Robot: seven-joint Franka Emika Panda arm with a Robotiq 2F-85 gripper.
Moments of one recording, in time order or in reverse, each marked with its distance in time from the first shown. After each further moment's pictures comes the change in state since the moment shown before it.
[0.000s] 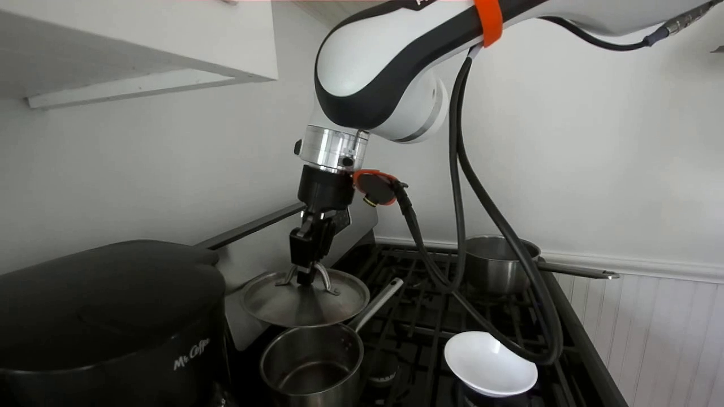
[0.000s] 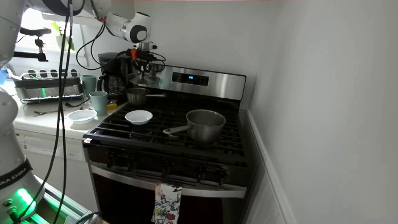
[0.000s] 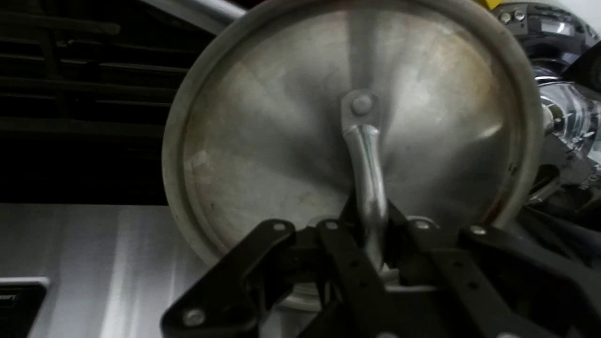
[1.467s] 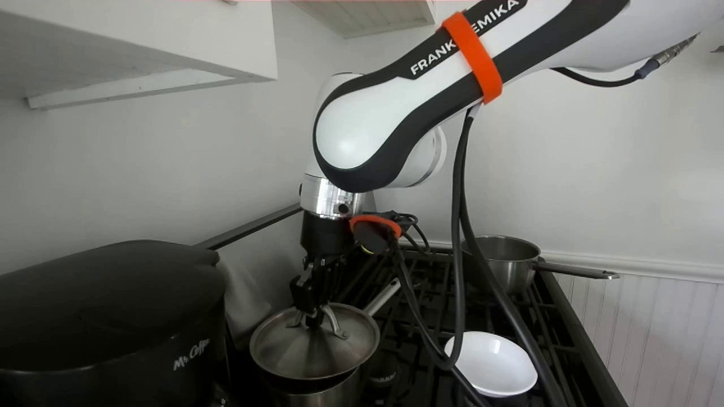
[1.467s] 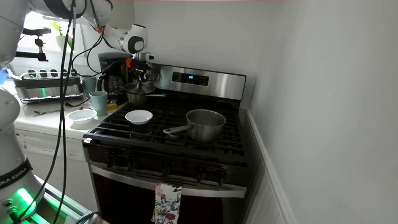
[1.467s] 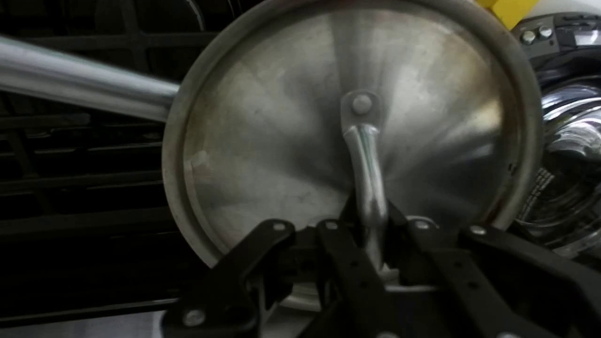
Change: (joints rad) arm 0.039 0.036 -0.018 -0.086 -0.053 0.076 0.179
